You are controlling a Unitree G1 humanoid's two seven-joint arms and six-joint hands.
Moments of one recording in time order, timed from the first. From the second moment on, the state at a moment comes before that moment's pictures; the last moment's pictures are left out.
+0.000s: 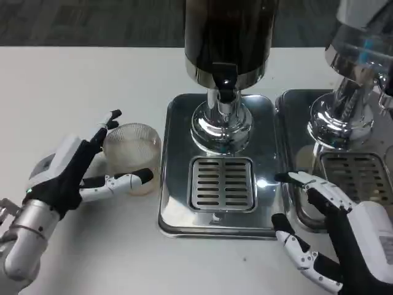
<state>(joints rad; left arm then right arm) -0.44 0.50 -0.19 1.10 0.48 -0.75 0.23 0.36 -0.29 0.15 0.00 -0.71 -0.51 -0.45</state>
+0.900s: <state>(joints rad) -0.48 0.46 -0.25 1.15 0.49 -0.73 0.35 0.36 -0.30 0.15 0.00 -0.68 -0.51 -0.43</state>
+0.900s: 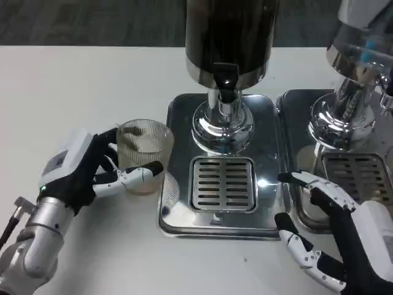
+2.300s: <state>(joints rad) -0.44 0.38 -0.26 1.04 0.54 -0.84 0.52 0.37 -0.28 0.14 -0.01 -0.67 -0.54 -0.43</state>
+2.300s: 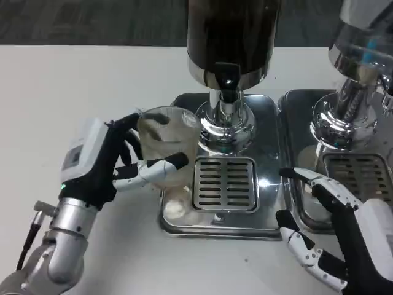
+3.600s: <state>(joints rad) -0.49 0.36 -0.36 1.04 0.56 -0.83 0.33 0.46 -0.23 0.13 -0.09 -0.69 -0.52 -0.44</state>
